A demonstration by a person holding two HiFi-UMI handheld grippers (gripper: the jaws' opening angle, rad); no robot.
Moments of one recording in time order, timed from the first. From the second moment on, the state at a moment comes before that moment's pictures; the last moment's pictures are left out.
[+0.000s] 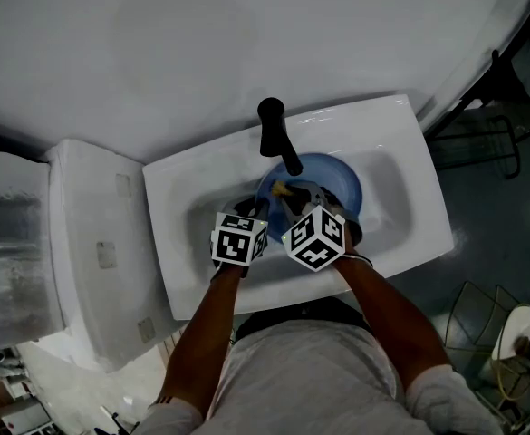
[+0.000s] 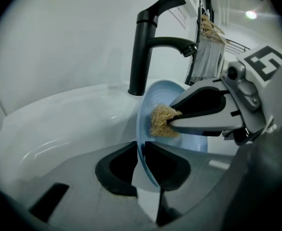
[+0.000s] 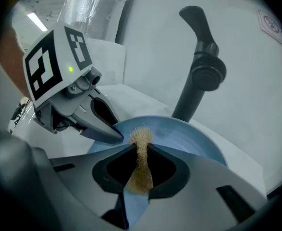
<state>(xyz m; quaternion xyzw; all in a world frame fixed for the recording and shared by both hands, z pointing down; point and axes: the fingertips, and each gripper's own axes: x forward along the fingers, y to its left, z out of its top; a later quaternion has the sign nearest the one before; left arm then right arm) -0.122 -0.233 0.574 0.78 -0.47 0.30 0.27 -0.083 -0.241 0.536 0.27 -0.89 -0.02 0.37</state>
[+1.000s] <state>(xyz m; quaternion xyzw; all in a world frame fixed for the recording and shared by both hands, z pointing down) -0.123 -0.230 0.574 0.78 -0.47 0.31 0.27 -0.030 -0.230 0.527 0.25 -0.87 -0.08 0.42</state>
